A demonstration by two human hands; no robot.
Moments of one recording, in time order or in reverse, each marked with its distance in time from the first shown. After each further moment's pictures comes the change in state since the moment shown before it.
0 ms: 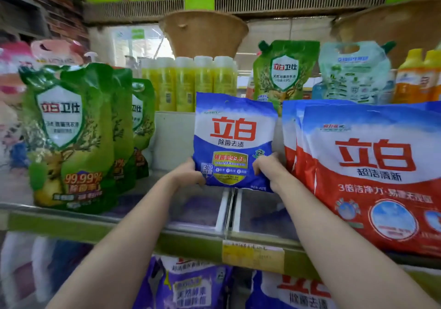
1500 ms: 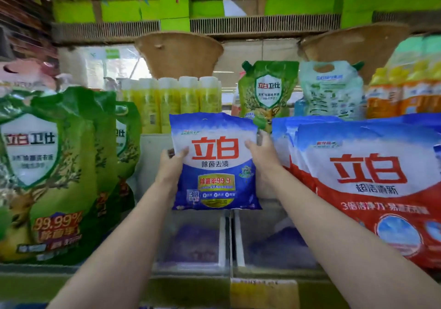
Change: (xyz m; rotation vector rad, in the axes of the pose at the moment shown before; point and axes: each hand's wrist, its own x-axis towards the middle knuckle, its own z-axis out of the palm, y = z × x) left_hand 0.038 0.033 -0.019 -0.792 0.300 0.165; right_hand 0.044 -0.042 0.009 -0.100 0.086 -0.320
